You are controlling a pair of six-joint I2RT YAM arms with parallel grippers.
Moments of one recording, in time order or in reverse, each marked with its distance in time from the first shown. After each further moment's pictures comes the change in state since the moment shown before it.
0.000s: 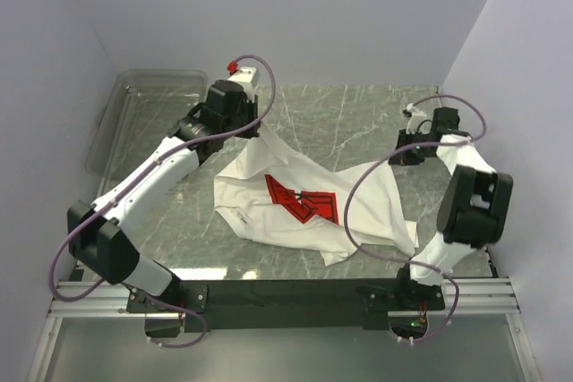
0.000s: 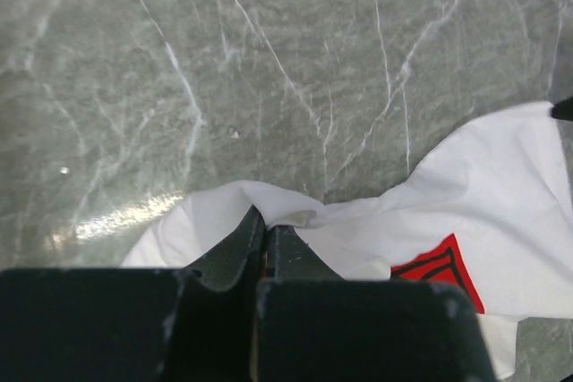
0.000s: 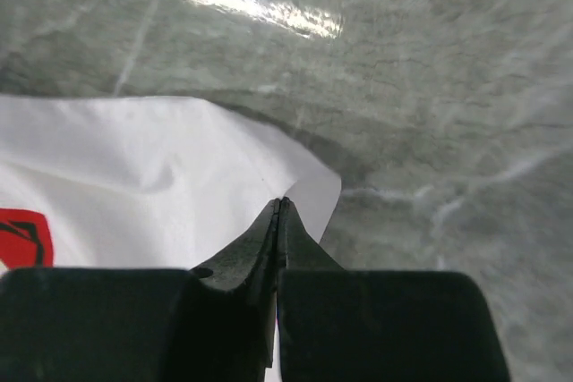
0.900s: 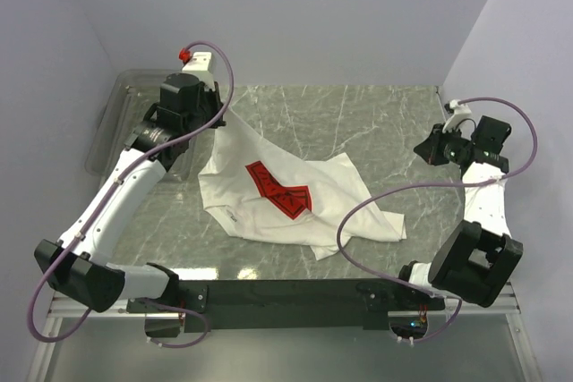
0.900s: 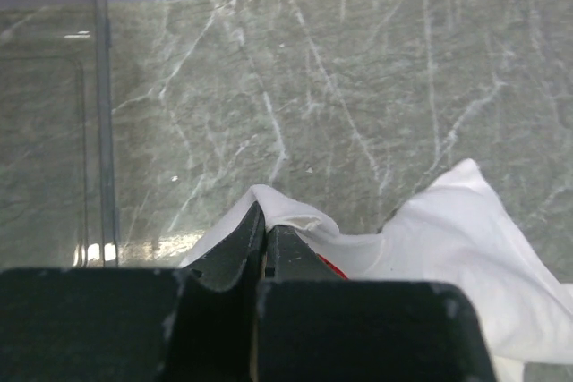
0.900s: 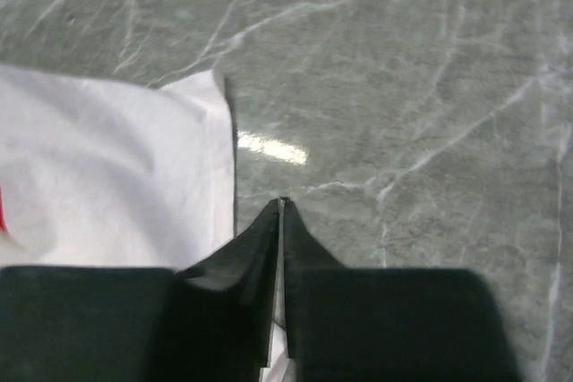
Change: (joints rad) left arm 0.146 -0.201 -0.004 -0.055 -0.068 0.042; right arm -0.227 -0.451 -0.152 0.099 -0.190 0.008
